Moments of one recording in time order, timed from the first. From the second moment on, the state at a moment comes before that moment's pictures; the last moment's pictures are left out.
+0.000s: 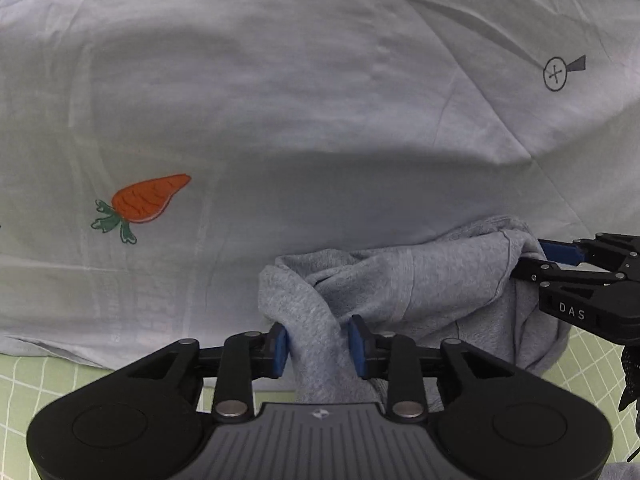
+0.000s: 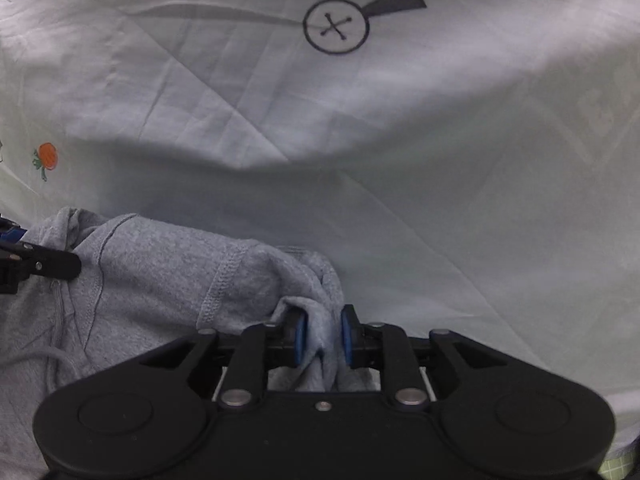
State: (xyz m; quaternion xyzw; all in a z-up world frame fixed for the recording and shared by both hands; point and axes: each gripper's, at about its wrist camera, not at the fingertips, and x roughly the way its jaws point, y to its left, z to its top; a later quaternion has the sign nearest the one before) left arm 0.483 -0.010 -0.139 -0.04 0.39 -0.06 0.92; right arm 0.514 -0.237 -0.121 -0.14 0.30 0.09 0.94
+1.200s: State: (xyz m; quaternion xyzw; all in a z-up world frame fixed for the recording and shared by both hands) left arm 0.247 0.066 -0.160 -0.16 0.46 0.01 0.87; right arm 0.130 -0.308 -0.164 -0.02 0.43 -0.07 0.90
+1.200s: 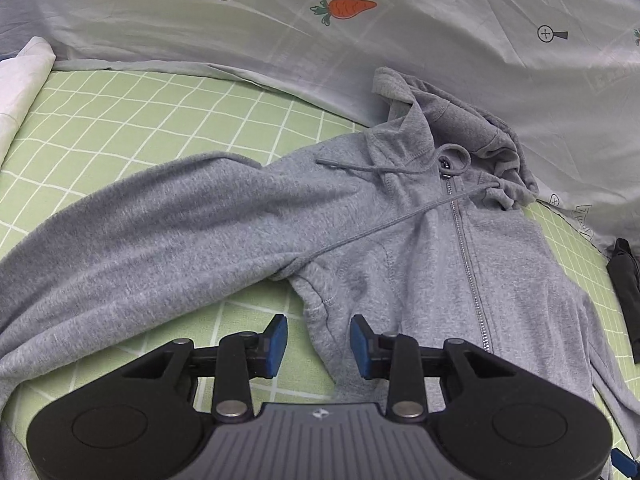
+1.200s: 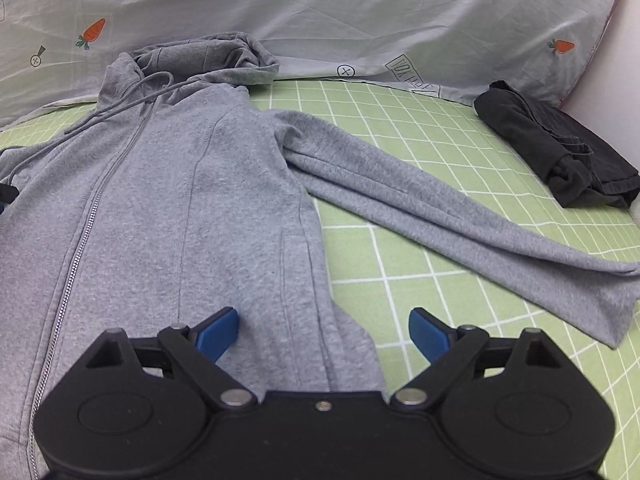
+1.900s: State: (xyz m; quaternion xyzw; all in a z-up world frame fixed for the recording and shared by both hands) left arm 0.209 0.095 -0.142 -0.19 0.46 -0.02 0.87; right arm 0.128 -0.307 -0.168 -0.02 0.44 -0.08 0.89
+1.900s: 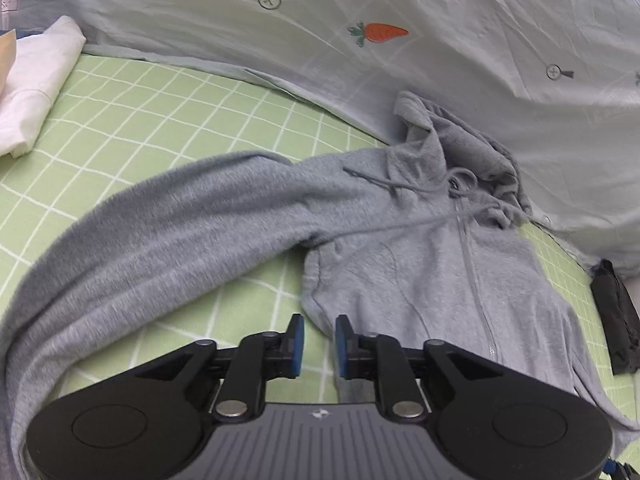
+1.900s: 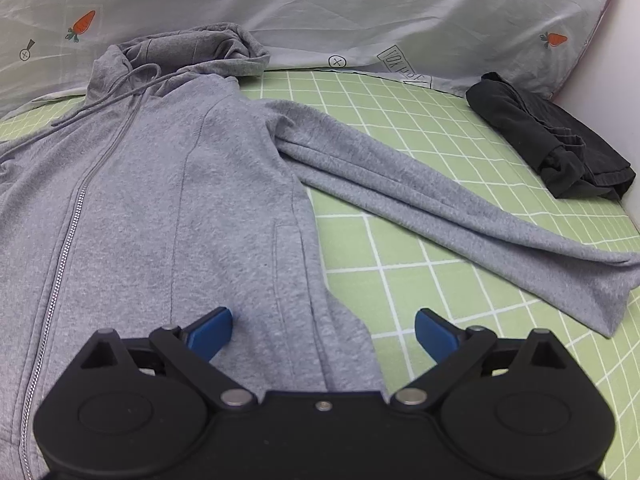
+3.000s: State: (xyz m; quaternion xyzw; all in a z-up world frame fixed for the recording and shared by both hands) left arm 0.117 -0.038 -0.110 -0.08 0.50 0.03 0.86; right arm 0.112 -0.432 -0.137 0.06 0.41 -0.13 0.90
